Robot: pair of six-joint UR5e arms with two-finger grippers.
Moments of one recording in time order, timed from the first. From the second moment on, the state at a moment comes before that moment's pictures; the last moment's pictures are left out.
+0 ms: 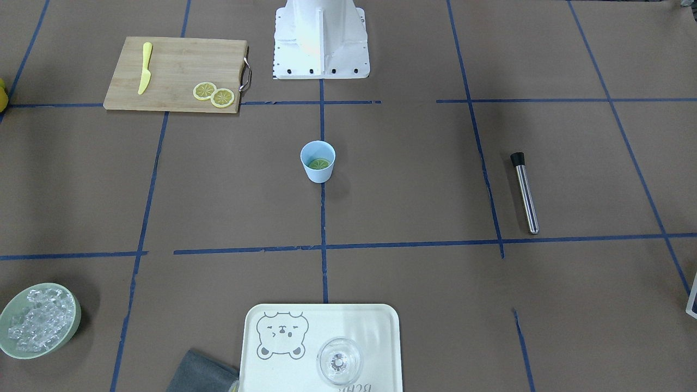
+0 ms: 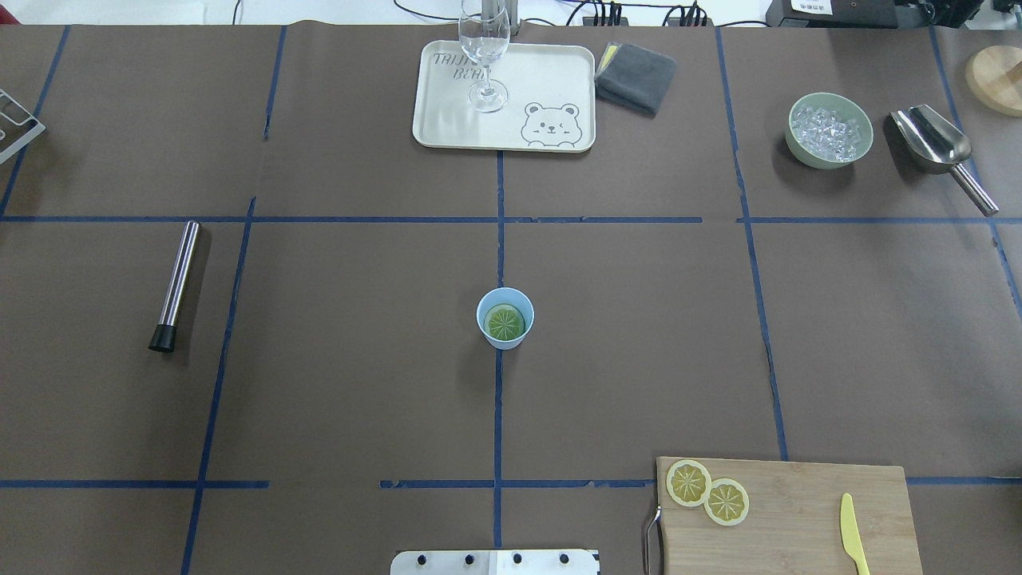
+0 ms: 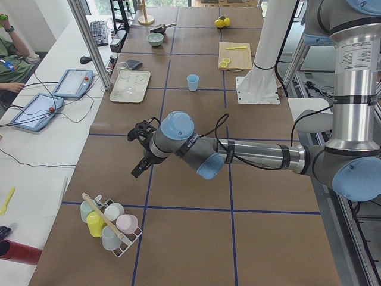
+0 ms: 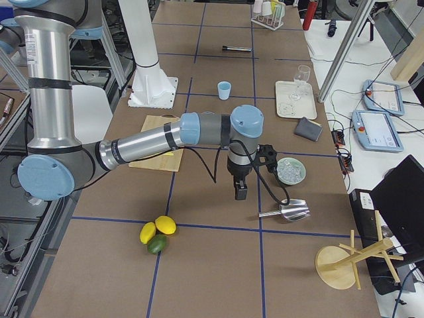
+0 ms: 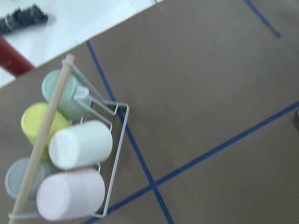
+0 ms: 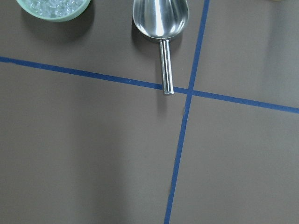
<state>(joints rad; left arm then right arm) -1.55 -1.52 -1.70 -2.29 -2.34 -0.03 1.58 -1.57 1.90 -1.90 2.31 -0.15</state>
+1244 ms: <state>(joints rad) -1.04 -1.60 -1.70 -2.22 -2.12 -0.65 1.60 -1.64 1.89 -1.89 2.31 -0.16</state>
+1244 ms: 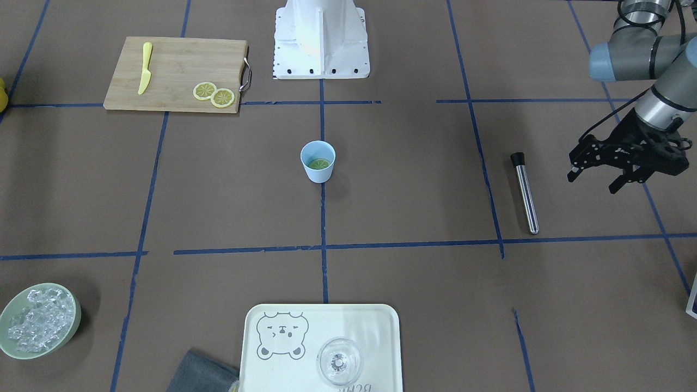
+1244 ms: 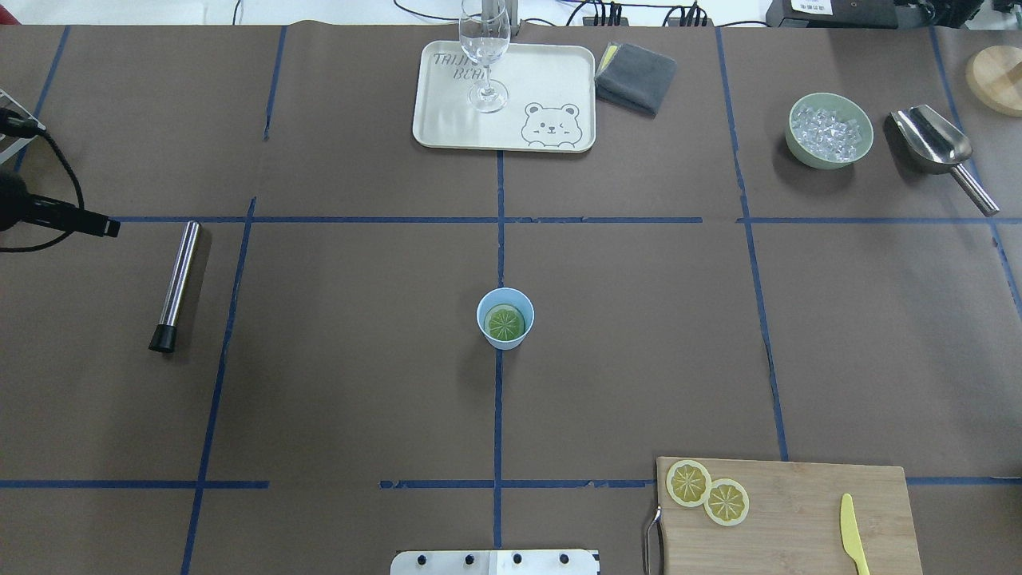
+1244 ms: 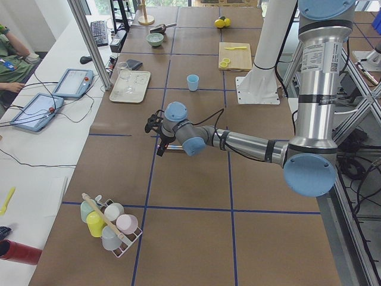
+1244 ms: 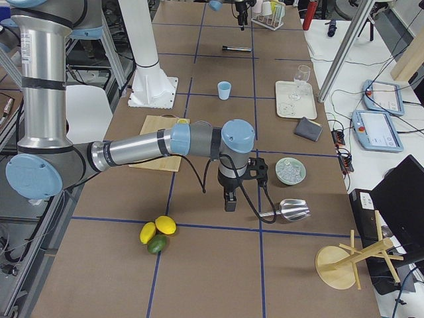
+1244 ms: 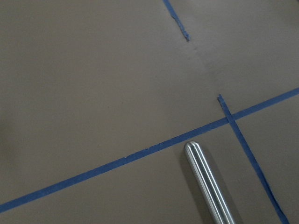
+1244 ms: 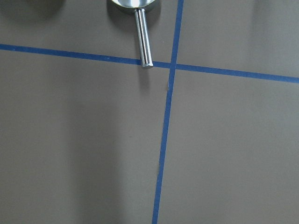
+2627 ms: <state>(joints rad) -0.84 -1.81 -1.52 -2.06 -2.02 -0.71 1.60 -1.65 1.89 -1.89 2.31 -0.16</state>
